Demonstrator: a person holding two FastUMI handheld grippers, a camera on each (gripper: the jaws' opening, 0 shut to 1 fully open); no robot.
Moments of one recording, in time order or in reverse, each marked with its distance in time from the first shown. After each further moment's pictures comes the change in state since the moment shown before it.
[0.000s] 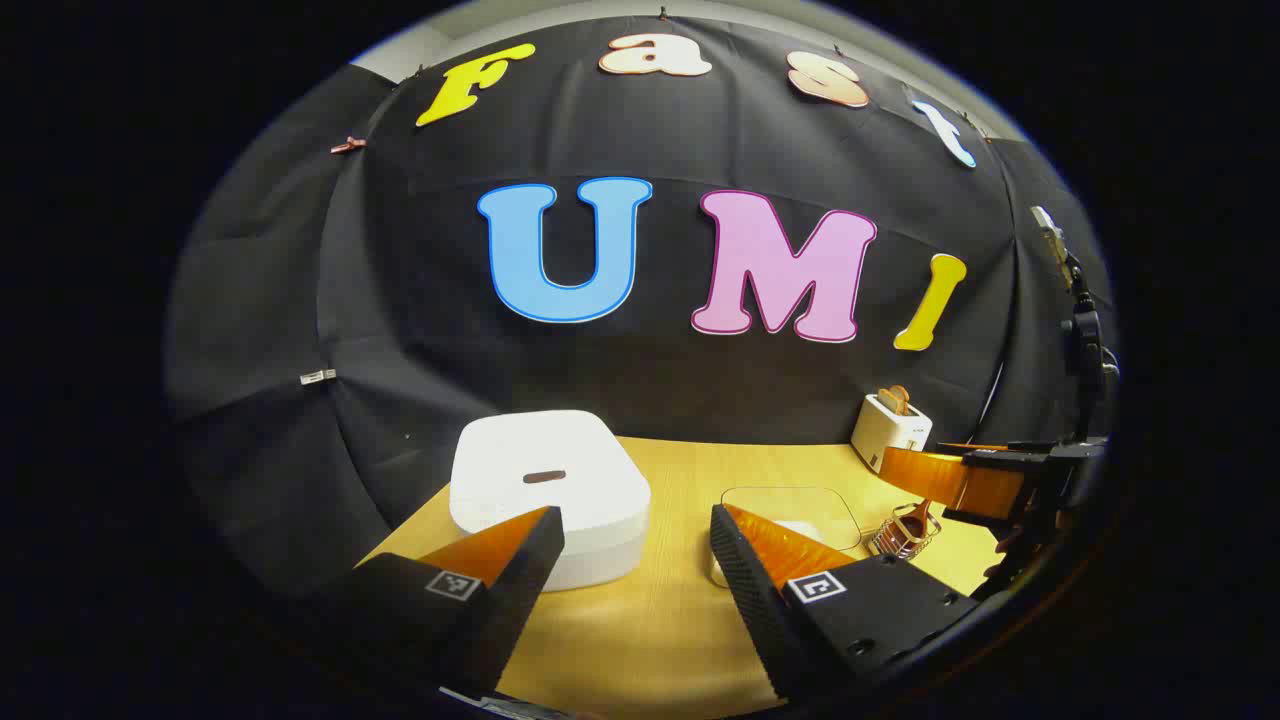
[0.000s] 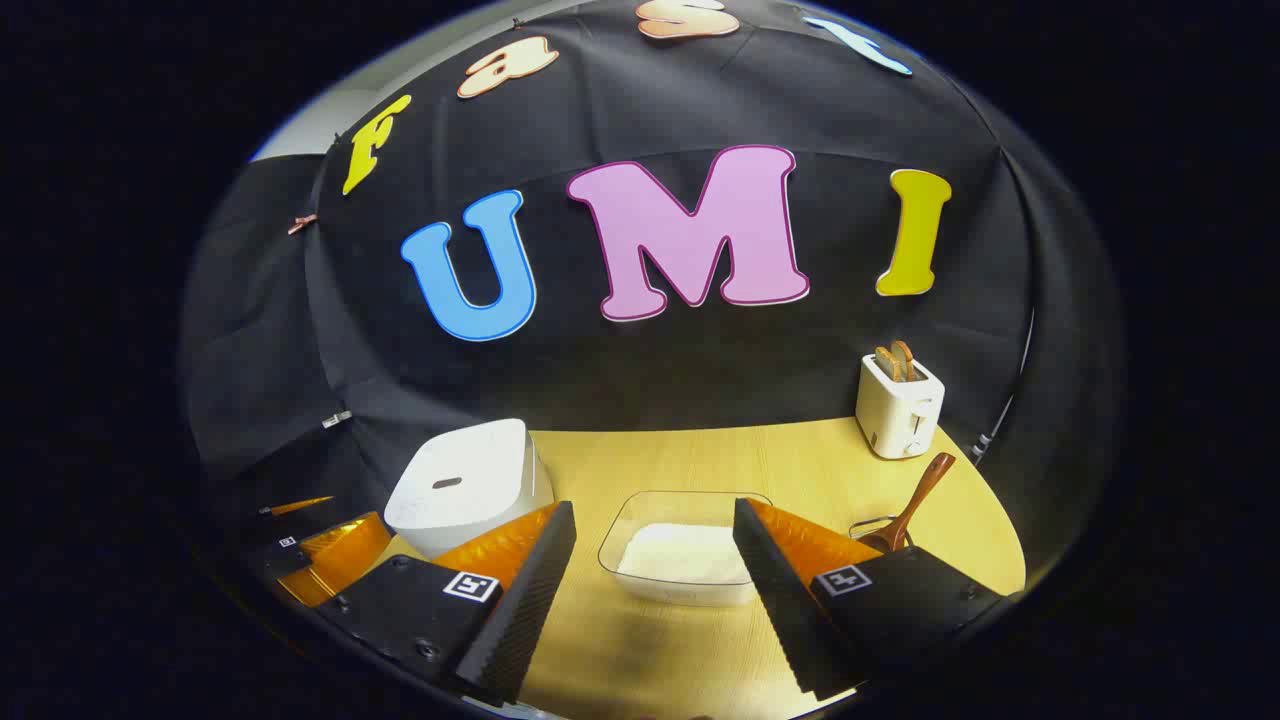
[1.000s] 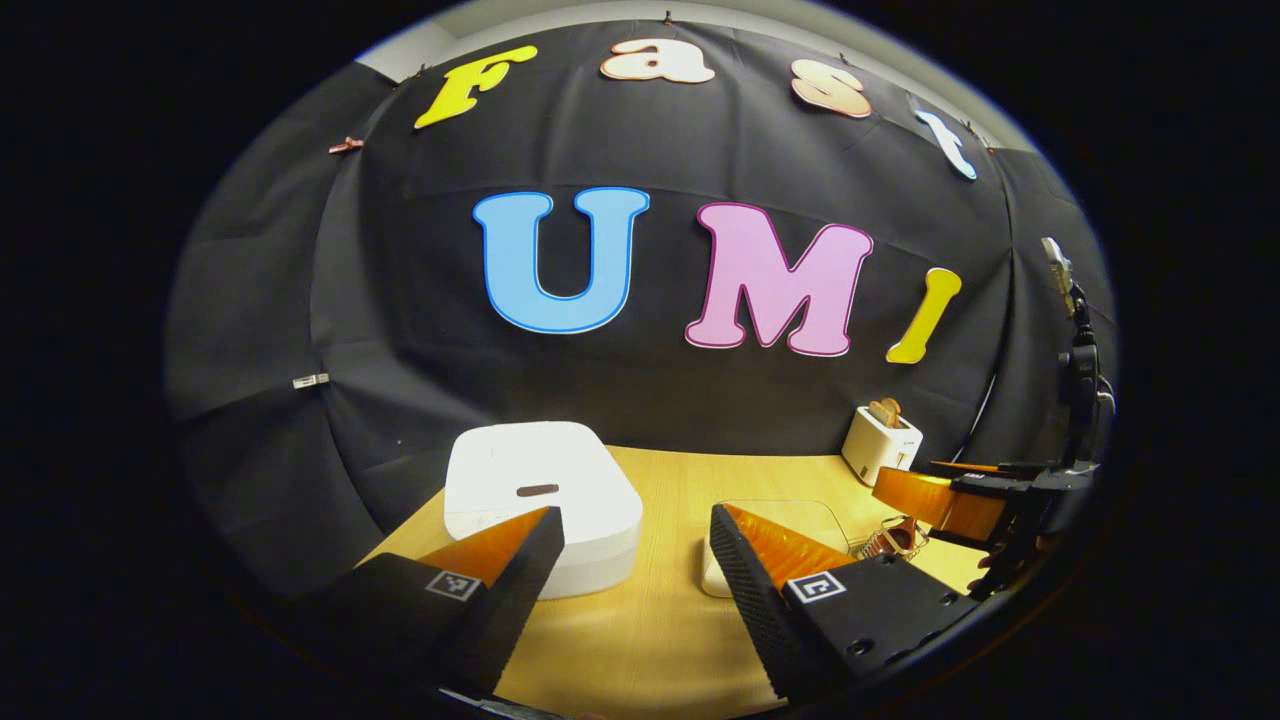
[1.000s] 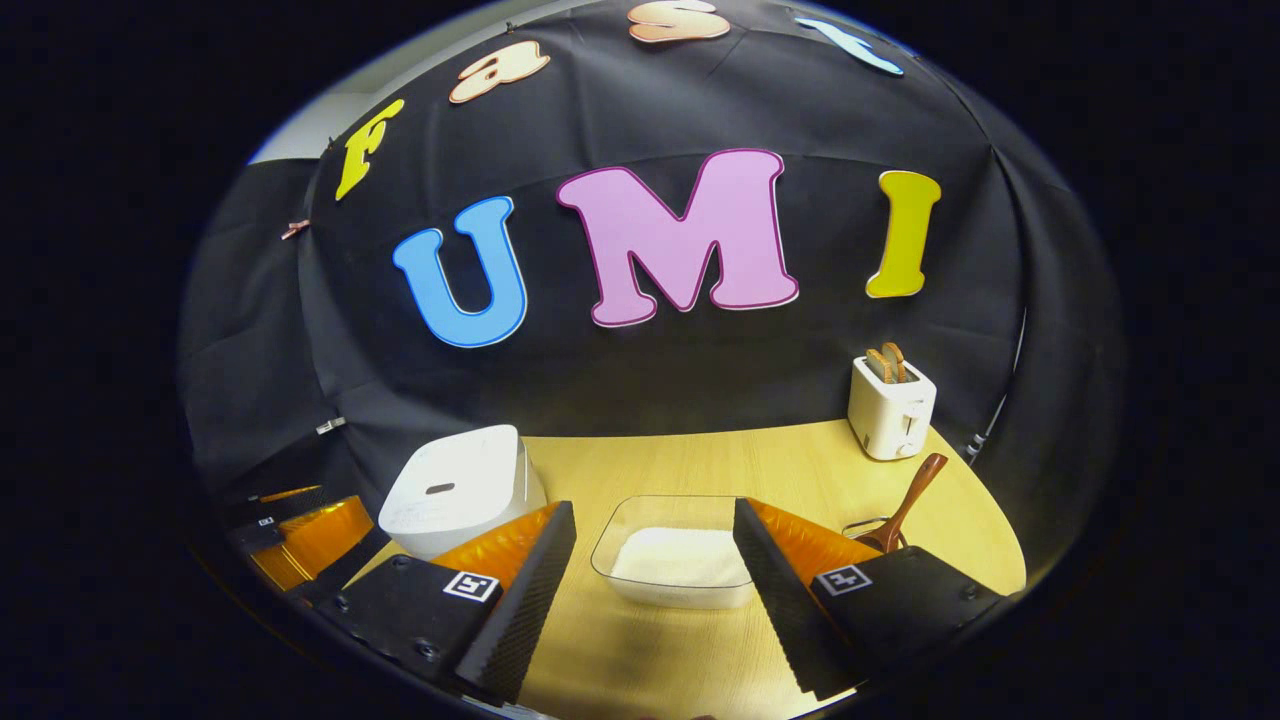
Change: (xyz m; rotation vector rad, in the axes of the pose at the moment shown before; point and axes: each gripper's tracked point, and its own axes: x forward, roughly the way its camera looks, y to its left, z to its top) left arm 0.002 0.000 0.022 -0.004 -0.028 -0.020; right arm -0.004 -0.013 0.004 0.016 -0.025 -0.034
